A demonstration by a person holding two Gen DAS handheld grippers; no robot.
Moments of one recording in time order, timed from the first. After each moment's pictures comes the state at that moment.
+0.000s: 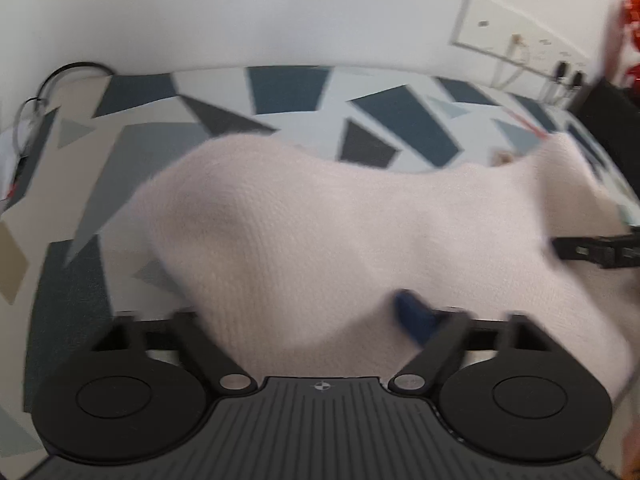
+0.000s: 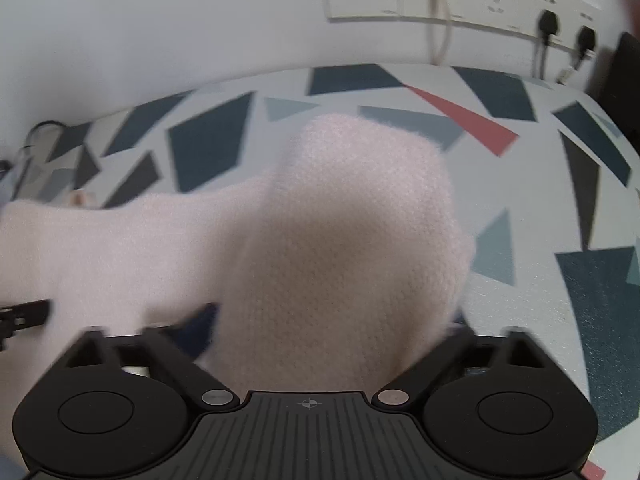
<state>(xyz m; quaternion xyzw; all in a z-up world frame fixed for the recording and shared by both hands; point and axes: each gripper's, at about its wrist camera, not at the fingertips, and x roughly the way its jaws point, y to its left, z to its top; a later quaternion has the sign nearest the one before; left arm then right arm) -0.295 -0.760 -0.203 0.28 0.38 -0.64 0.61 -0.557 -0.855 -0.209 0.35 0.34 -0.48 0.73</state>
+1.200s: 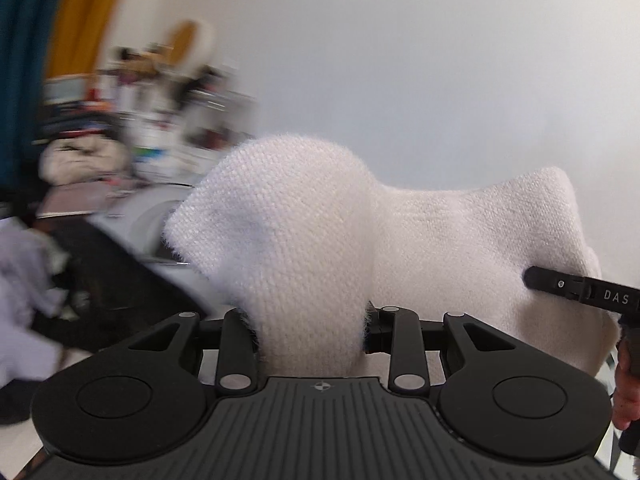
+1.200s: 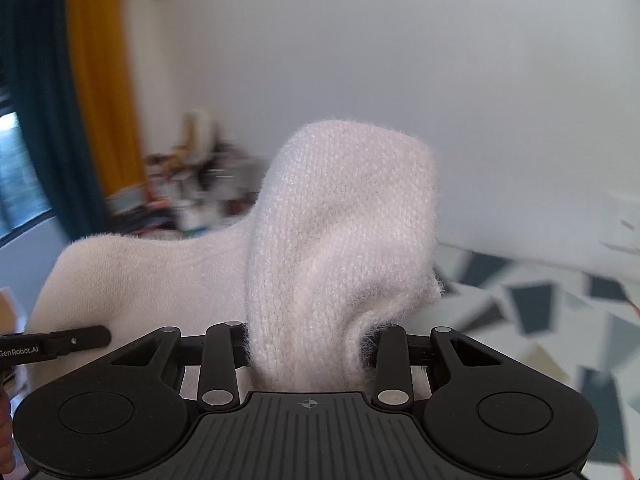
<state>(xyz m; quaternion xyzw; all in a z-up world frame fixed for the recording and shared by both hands) -0.306 -0.336 -0.025 -0.01 0.27 -0.41 0.87 -0.477 -0.633 -0.016 0.18 0.18 -0.19 0.95</state>
